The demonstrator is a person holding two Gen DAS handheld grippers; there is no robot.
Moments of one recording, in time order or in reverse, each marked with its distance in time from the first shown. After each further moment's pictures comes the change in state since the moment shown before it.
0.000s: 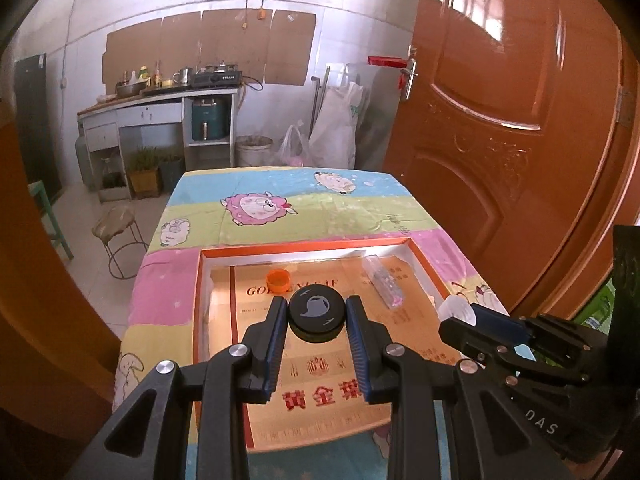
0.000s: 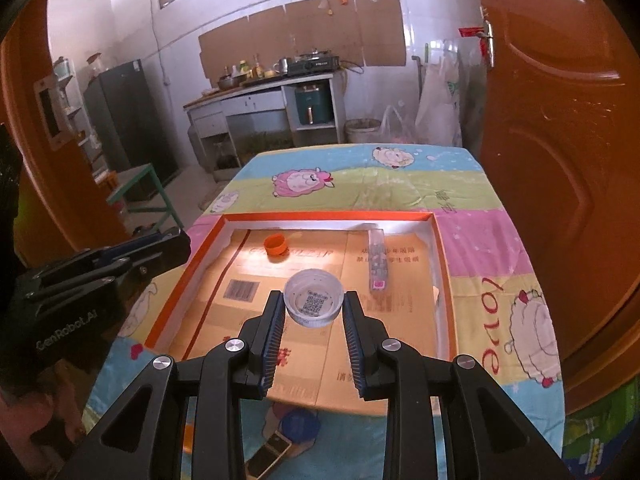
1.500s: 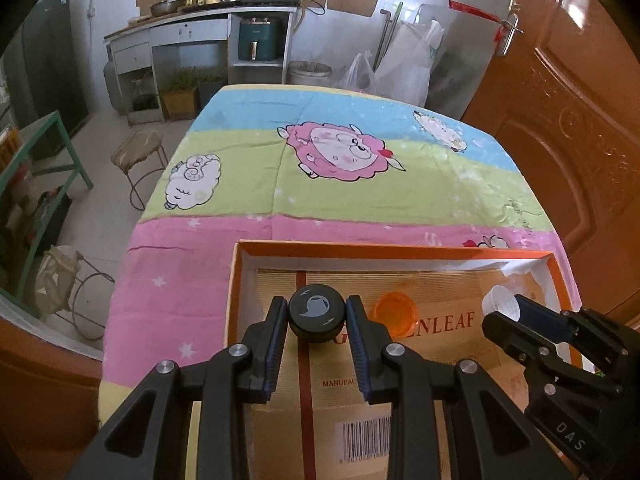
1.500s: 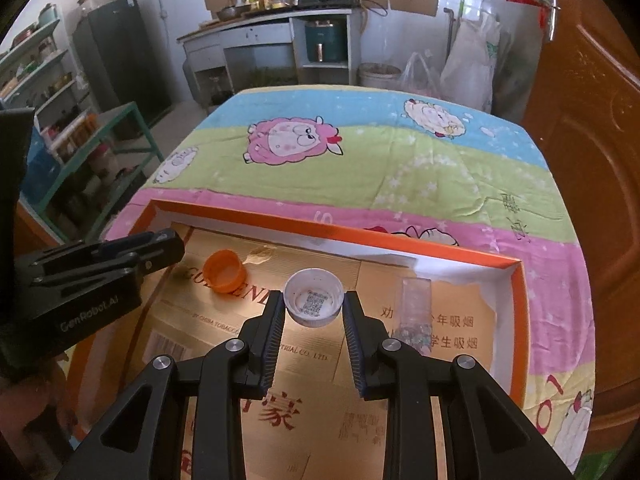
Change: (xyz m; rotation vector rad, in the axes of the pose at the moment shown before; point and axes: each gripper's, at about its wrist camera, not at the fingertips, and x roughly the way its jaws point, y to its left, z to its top) left arm 0.158 0.085 0.028 -0.156 0.265 0.132; right arm 0.175 -0.006 0.062 -0.092 0.246 -0.017
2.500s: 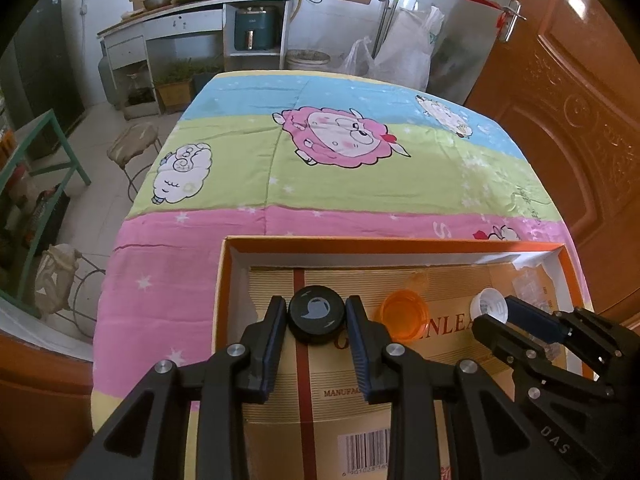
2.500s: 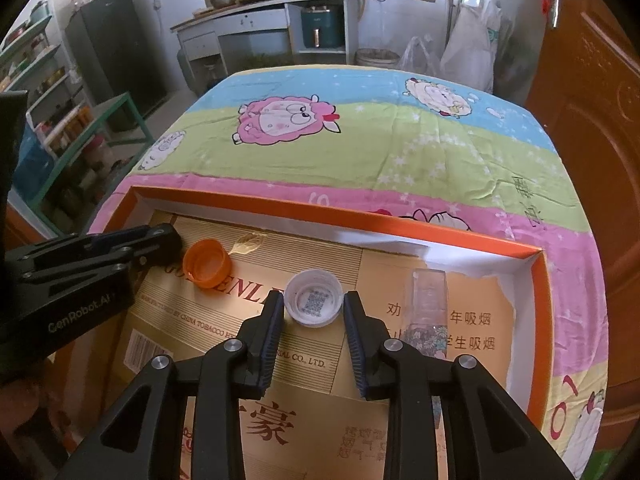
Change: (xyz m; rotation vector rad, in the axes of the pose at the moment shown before) left arm 0.014 -0.001 0.002 0.015 0.040 0.010; right arm 0.024 -0.003 -0.002 0.008 0.044 -0.003
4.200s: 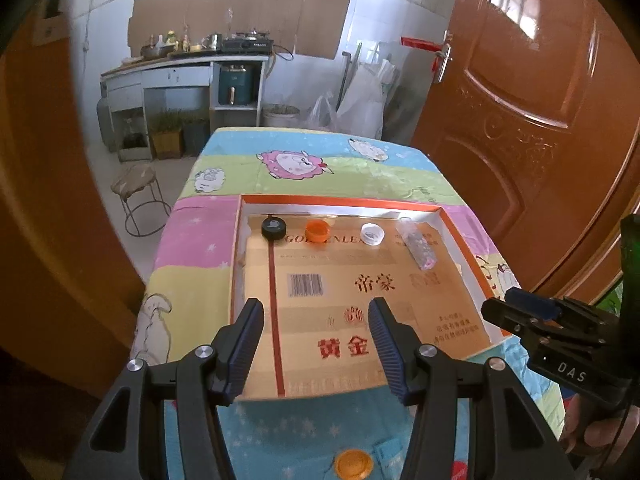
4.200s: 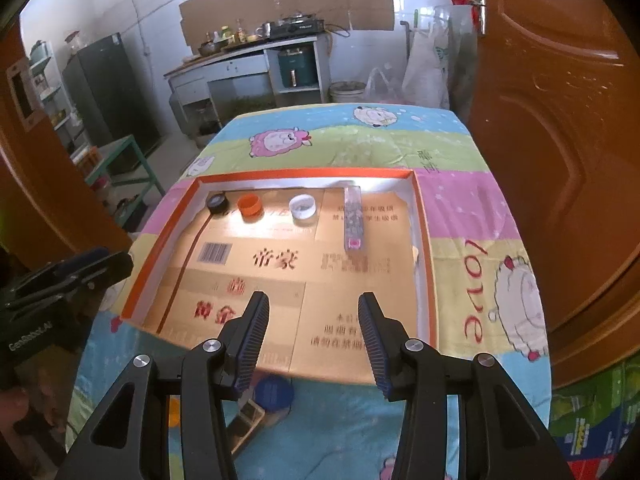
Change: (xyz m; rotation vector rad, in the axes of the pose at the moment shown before) left arm -0.168 -0.018 -0.124 0.047 -0.217 -0.087; right arm -0.169 0.001 -0.119 0.106 -0.147 -0.022
